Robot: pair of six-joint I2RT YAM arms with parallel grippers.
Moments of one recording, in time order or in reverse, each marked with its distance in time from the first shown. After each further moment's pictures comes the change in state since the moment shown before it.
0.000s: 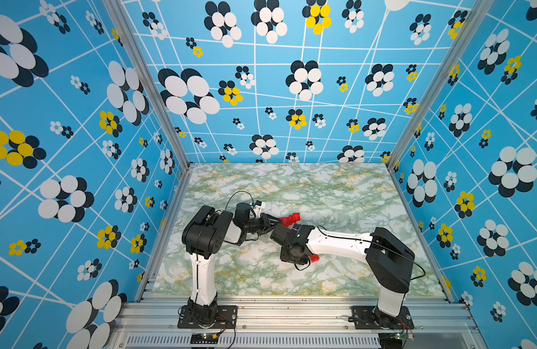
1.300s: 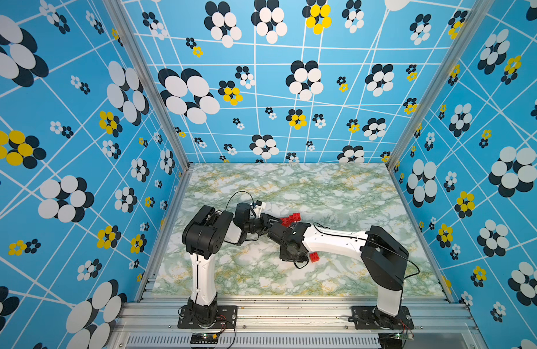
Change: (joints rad) left arm -0.002 0.000 0.000 0.001 0.000 -0.008; right arm -0.003 0.045 0.075 -0.085 0.024 -0.076
